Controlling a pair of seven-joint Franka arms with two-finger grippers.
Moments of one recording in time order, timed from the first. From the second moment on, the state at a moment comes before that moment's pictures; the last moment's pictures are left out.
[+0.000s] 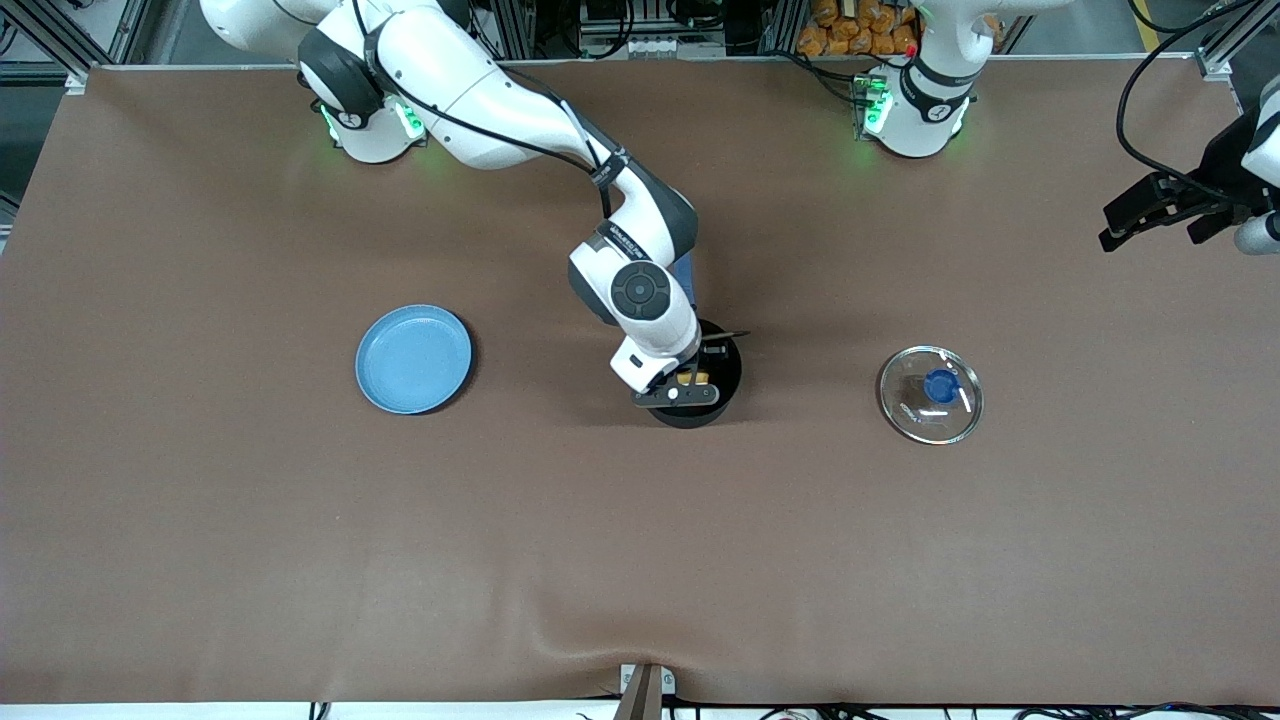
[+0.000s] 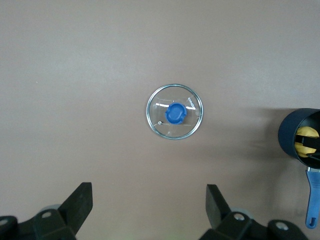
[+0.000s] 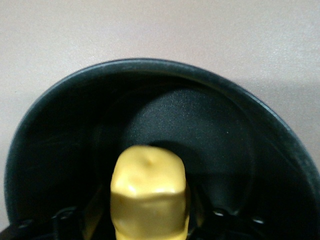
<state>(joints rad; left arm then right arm) -0.04 -0.12 0.01 -1.70 0.00 1.61 -0.12 0.77 0.98 0.06 -1.16 0.18 2.25 0.70</state>
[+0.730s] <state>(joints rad) -0.01 -0.11 -0.01 -1.70 0.00 1.61 -0.12 0.73 0.89 0.04 -1.00 0.17 2.03 0.73</state>
